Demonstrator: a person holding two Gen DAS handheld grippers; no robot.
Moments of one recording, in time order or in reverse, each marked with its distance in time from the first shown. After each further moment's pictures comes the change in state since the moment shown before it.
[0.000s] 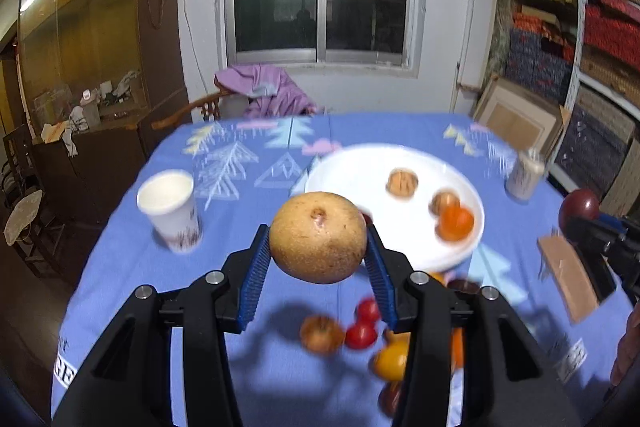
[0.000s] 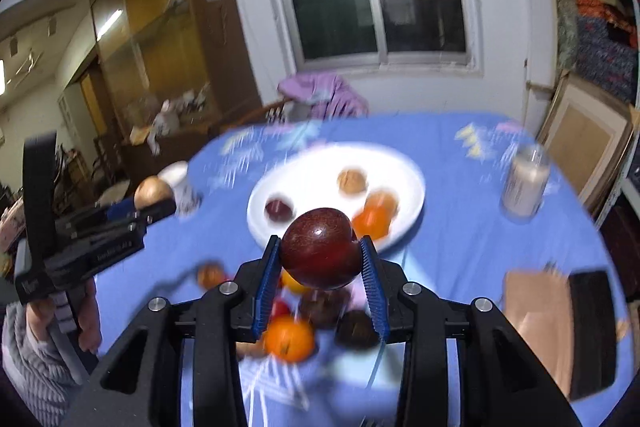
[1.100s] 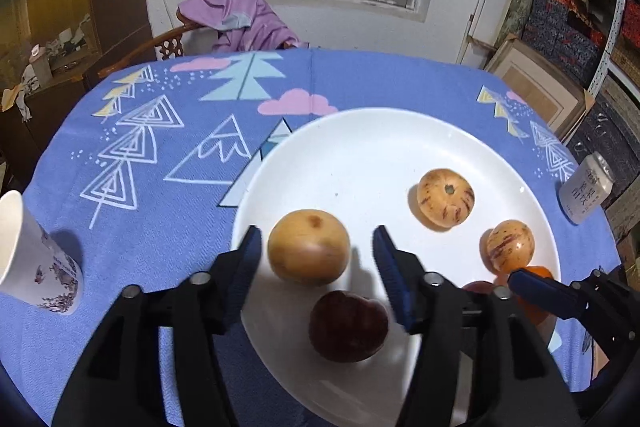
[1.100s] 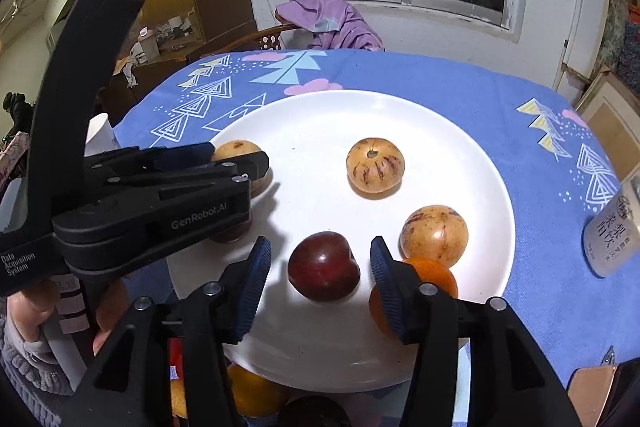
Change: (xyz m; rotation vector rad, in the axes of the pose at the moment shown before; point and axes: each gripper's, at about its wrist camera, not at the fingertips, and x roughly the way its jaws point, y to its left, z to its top) left arm 0.216 -0.017 0.026 -0.042 0.251 -0.060; right arm 0.191 0.018 -0.012 -0.131 0.309 -0.024
